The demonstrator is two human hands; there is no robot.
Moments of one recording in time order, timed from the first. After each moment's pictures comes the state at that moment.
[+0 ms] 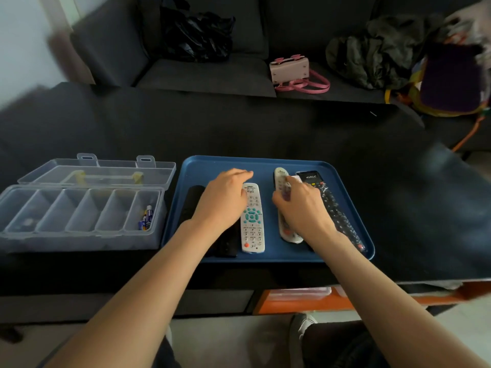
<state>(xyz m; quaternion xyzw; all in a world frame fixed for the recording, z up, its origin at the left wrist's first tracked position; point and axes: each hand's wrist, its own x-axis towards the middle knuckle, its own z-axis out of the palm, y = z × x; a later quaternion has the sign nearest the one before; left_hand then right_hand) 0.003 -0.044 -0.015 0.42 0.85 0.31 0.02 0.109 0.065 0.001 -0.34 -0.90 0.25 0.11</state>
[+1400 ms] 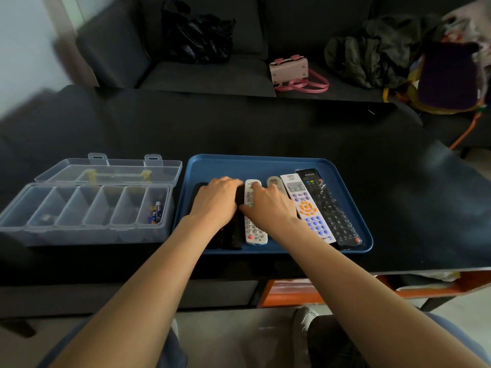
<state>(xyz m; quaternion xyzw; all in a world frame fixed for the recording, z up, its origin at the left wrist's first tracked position) -0.005 -0.062 -0.023 0.40 0.90 0.16 0.05 0.073 0.027 -0.015 -0.28 -0.95 0.13 -0.02</state>
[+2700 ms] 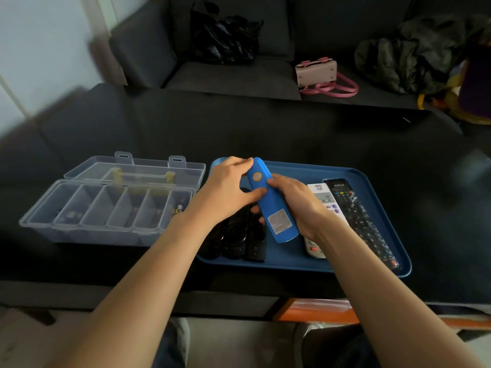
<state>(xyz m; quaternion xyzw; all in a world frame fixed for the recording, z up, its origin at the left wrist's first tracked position) -0.032 -0.083 -0.005 0.42 0.83 0.37 0.01 0.062 0.035 0.006 -0.23 -0.62 0.75 0.01</state>
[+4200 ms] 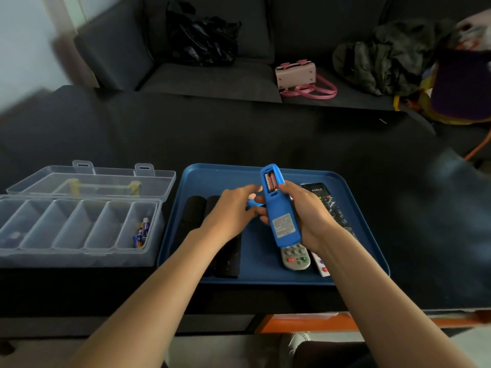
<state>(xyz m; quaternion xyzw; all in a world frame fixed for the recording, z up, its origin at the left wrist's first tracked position) -0.015 -0.025 -0.033 0.41 0.84 0.33 0.13 0.084 0.074 0.003 -0.31 -0.51 0.80 0.08</state>
